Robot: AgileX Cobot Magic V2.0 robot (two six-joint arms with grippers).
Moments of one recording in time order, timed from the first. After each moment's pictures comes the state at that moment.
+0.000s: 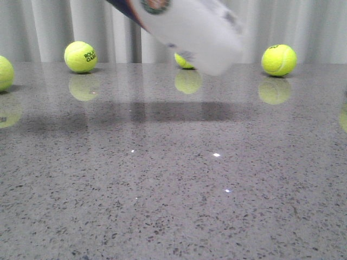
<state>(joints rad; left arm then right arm) -0.30 1.39 -1.36 -0.87 1.12 0.85 0.21 0.31 -0.52 -0.15 0.54 0.15</state>
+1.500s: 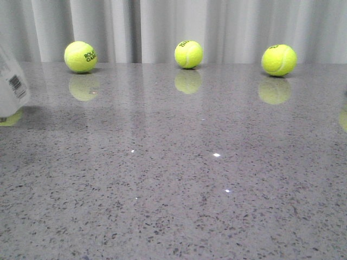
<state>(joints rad) -0.30 1.19 -1.35 -0.06 1.26 0.43 0.21 0.31 -0.52 -0.15 0.54 0.15</state>
